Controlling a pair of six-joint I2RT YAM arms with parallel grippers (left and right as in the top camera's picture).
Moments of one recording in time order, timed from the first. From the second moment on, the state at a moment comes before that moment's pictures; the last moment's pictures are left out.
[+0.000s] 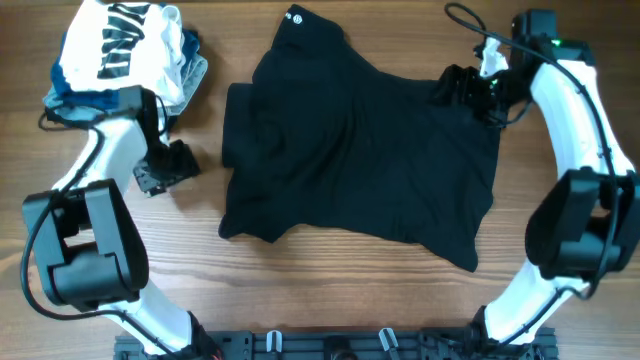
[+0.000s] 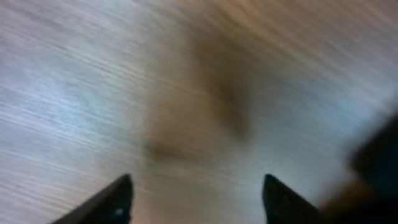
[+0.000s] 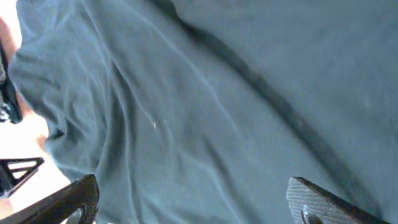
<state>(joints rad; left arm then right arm) 0.18 1.87 1.21 -0.90 0.04 -0.28 -0.10 1.95 1.67 -1.11 -0.46 0.16</state>
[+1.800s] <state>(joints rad) -0.42 1.74 0.93 -0.82 -0.01 -0.39 -0.09 1.44 1.54 -1.36 -0.13 0.45</state>
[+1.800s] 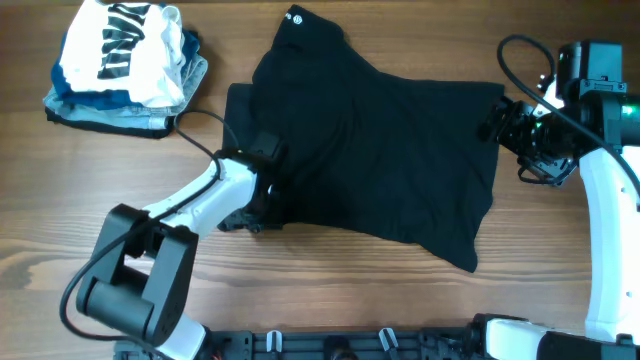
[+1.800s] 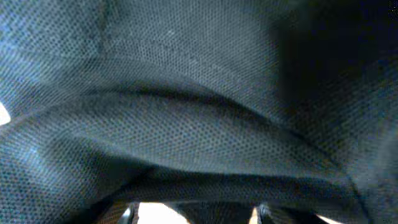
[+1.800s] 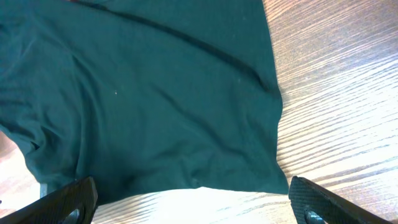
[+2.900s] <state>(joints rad) -0.42 1.75 1.15 -0.99 -0.04 -0.50 0.22 1.45 0.83 -1.21 -0.20 0.75</state>
